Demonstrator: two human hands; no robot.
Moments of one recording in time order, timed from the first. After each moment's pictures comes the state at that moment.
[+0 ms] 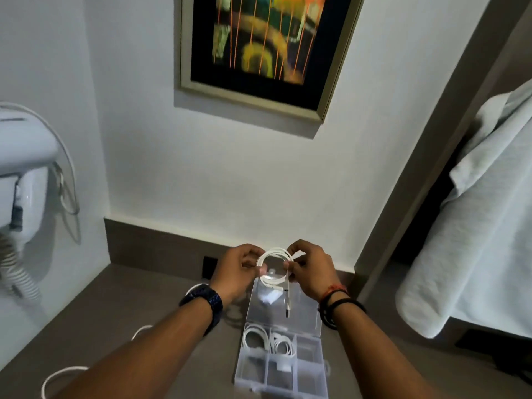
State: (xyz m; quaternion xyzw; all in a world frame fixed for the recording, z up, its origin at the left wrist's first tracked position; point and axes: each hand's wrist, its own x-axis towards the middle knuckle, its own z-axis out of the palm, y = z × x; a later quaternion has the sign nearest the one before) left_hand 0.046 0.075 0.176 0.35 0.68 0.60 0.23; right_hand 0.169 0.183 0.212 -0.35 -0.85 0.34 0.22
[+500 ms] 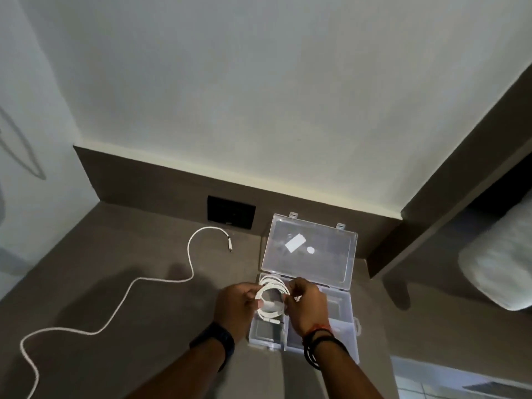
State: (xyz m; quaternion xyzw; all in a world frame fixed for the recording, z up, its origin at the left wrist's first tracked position) left_hand 0.055 0.089 -0.032 0.29 0.80 0.48 0.23; right_hand 0.151 0.189 -0.021 -0.47 -0.78 0.38 0.14
